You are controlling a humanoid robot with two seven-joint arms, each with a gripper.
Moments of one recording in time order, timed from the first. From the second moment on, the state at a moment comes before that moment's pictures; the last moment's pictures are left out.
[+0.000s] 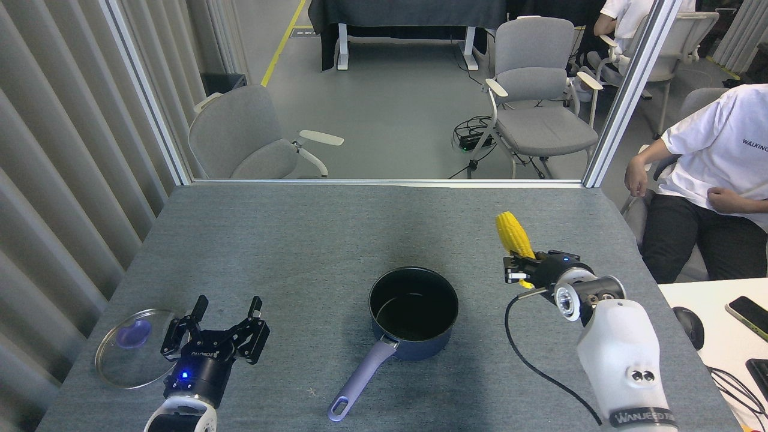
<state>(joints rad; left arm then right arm) -0.08 0.08 0.04 -1.46 -1.34 -0.13 0.12 -0.58 -0.10 0.04 -1.11 1.34 -0.21 0.67</state>
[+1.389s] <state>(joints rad) -0.08 0.09 0.07 -1.44 -1.34 -0.13 0.13 -0.50 0.10 0.32 -1.16 1.42 0.00 0.77</state>
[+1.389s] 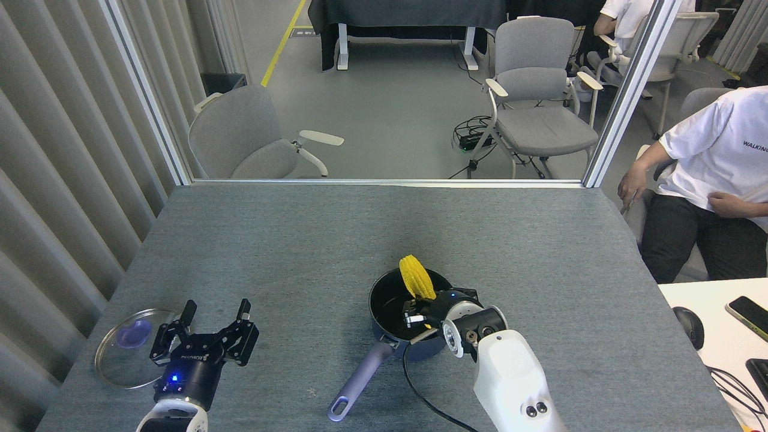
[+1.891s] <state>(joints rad) -0.08 0.09 0.07 -1.45 -1.34 -0.14 0.13 -0.50 0.11 0.32 -1.16 1.42 0.03 0.77</state>
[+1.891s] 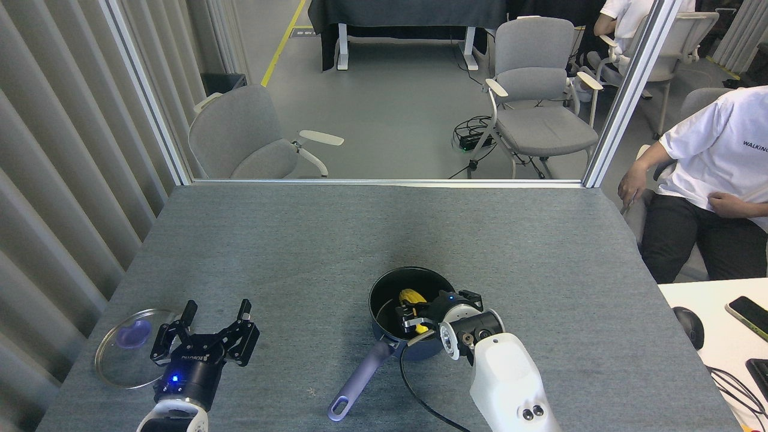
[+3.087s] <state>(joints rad) -0.08 0.09 0.08 -1.45 -1.34 -0.14 0.13 -0.33 -0.03 -0.04 -1.25 1.41 -0.02 0.04</state>
